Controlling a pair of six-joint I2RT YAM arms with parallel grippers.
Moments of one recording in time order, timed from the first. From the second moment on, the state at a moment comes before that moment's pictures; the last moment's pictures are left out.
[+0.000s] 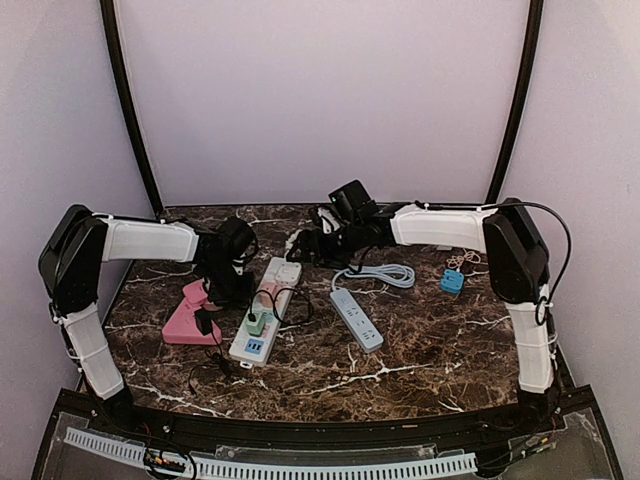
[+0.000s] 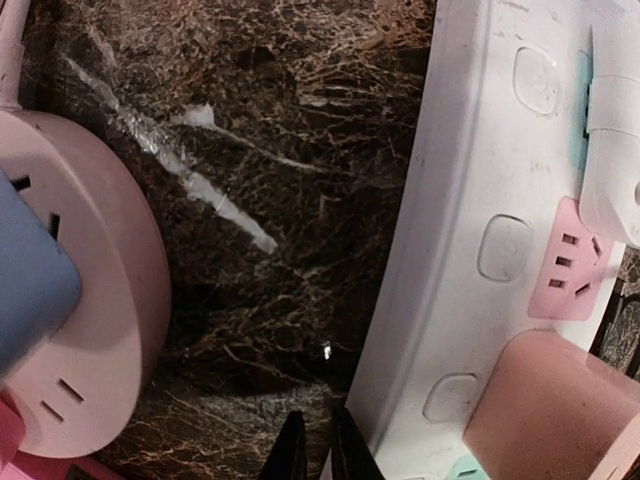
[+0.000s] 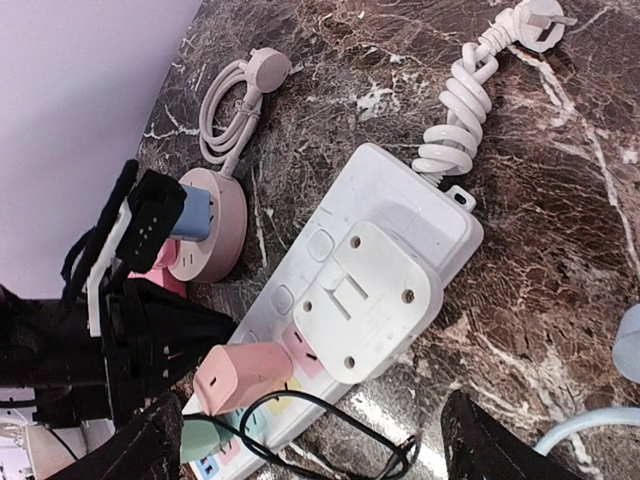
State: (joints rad) left arm -0.57 1.82 1.18 -0.67 0.04 -0.61; right arm 0.77 2.15 1.71 -0.31 -0.42 0.57
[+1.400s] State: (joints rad) left arm -0.69 1.79 1.14 -0.57 0.03 -0.71; right arm 0.77 2.33 1.78 -0.23 -0.50 0.69
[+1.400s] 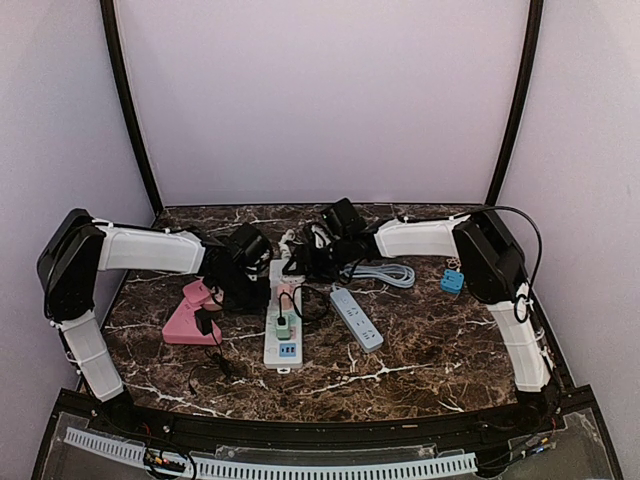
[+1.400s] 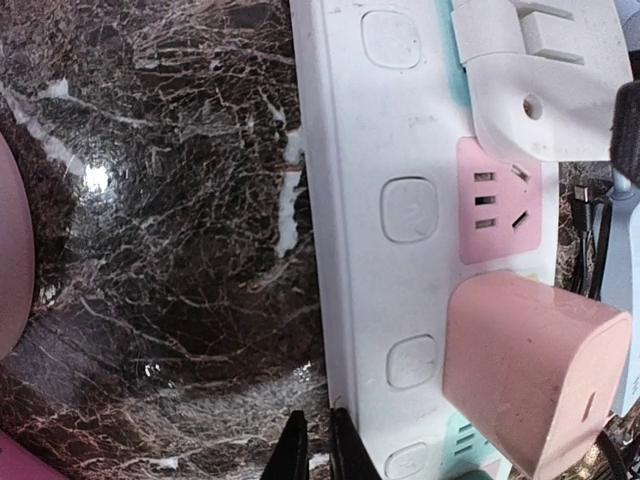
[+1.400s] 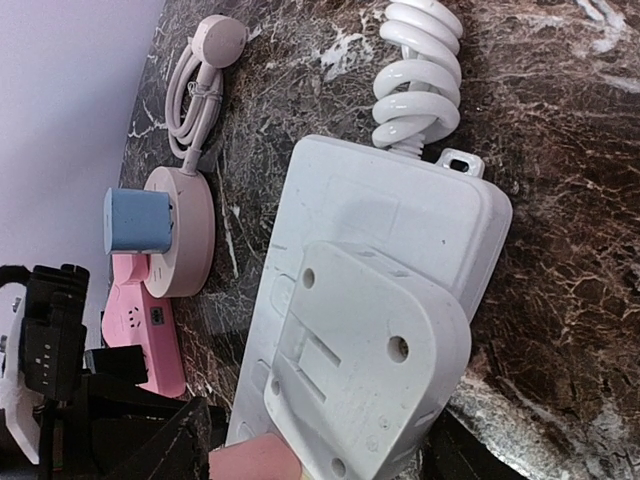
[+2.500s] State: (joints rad) left arm -0.57 1.83 1.26 -0.46 0.10 -0.67; right arm 0.76 2.31 1.76 -0.16 -0.54 0.79
